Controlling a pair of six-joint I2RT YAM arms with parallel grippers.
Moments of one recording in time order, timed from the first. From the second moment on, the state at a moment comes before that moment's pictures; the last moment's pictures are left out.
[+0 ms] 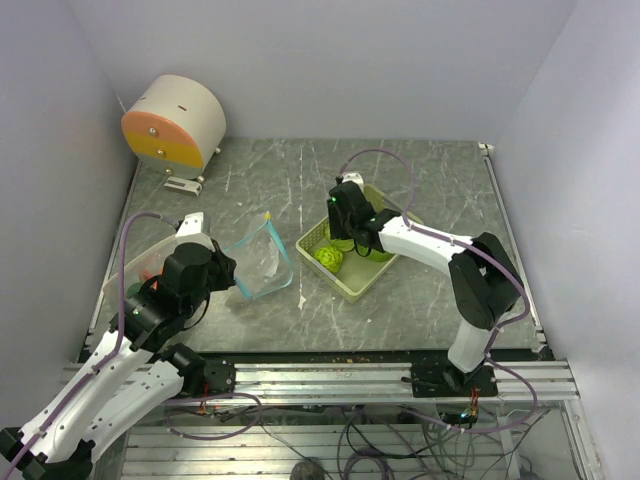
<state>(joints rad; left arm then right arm) -0.62 0.60 0.74 -0.65 -0.34 -0.61 0.69 1.78 1.21 -0.23 0.33 0.37</state>
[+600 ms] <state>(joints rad) -0.62 0.60 0.74 -0.64 -0.34 -0.61 0.68 1.37 1.12 -0.22 0.22 0.29</state>
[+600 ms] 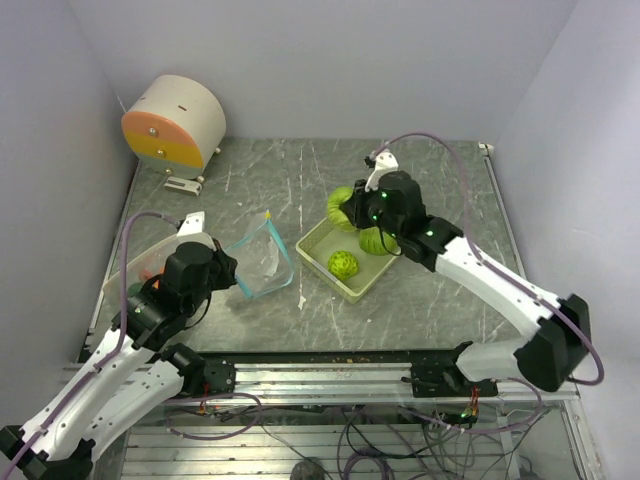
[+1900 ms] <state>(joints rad) -0.62 0.64 0.73 -0.56 -0.21 -0.63 1.09 1.64 1.12 0.16 0.22 0.32</state>
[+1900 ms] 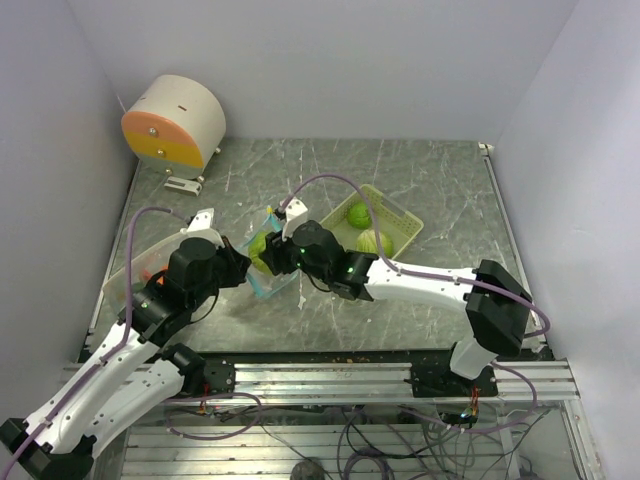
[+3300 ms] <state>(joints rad) -0.62 0.65 0.63 -0.52 -0.20 -0.63 0.86 1.60 1.05 -0.36 0.40 0.48</state>
